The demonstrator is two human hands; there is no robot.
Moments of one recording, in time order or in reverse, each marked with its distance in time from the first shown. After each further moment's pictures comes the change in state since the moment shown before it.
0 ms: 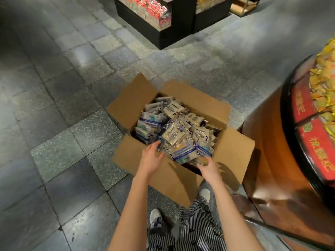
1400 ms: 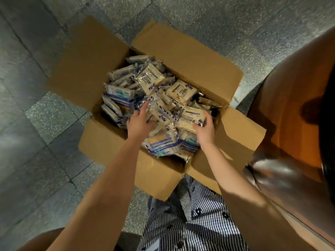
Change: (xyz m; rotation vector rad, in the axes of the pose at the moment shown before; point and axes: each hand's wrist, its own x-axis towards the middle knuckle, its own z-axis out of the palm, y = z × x) left_hand 0.223 0.014 0.119 0.393 0.053 -0.217; right_hand 0.242 0.000 -0.042 0.437 0.012 0.062
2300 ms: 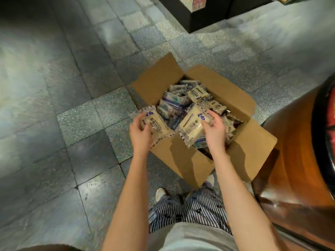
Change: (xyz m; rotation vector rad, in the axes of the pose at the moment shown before) left_hand -0.224 -0.177 -0.131 -0.996 0.503 -0.015; right_hand -0.282 -0.032 0.091 0.007 -0.019 -0.565
